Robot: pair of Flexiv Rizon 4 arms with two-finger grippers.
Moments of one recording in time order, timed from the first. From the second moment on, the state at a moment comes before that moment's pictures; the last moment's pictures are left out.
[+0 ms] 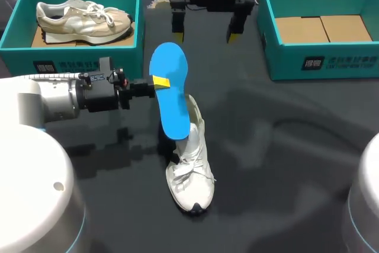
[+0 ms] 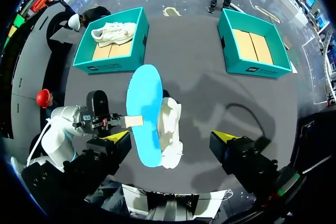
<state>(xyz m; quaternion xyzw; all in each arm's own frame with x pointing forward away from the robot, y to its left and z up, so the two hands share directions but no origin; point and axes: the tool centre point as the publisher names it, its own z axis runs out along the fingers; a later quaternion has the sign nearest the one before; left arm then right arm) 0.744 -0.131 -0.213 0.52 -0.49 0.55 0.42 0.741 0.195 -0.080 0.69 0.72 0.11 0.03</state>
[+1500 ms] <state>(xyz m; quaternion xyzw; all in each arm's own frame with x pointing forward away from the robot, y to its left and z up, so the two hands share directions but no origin) 0.744 -0.131 -0.213 0.52 -0.49 0.55 0.42 0.781 0.123 -0.161 0.67 0.66 0.27 -0.22</state>
